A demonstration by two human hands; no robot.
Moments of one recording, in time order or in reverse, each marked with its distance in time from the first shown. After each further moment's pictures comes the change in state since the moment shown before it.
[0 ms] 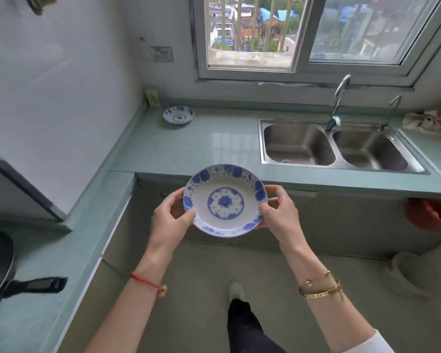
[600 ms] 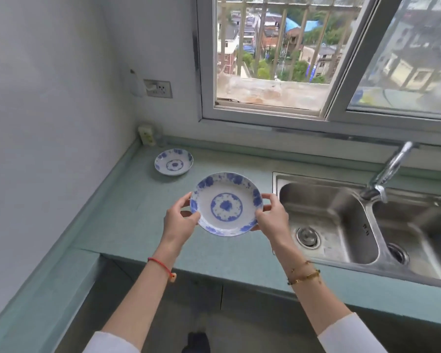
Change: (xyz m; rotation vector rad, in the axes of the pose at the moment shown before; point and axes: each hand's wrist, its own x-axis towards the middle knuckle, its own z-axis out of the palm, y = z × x) left_hand 0.386 0.032 0.120 0.036 0.044 -0.070; right_hand 0.408 -0.047 0.056 -0.100 -0.037 0.036
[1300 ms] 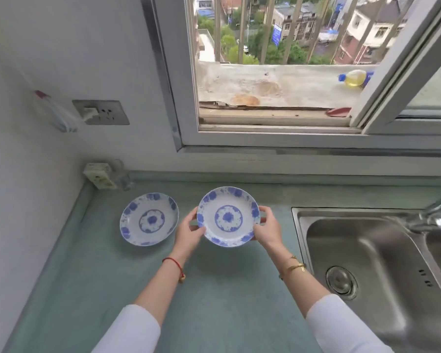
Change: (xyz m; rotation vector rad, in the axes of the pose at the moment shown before) left_hand 0.359 -0.056 0.075 0.039 -0.273 -0.152; right_hand 0.322 0.050 0.117 -0.079 0.092 0.249
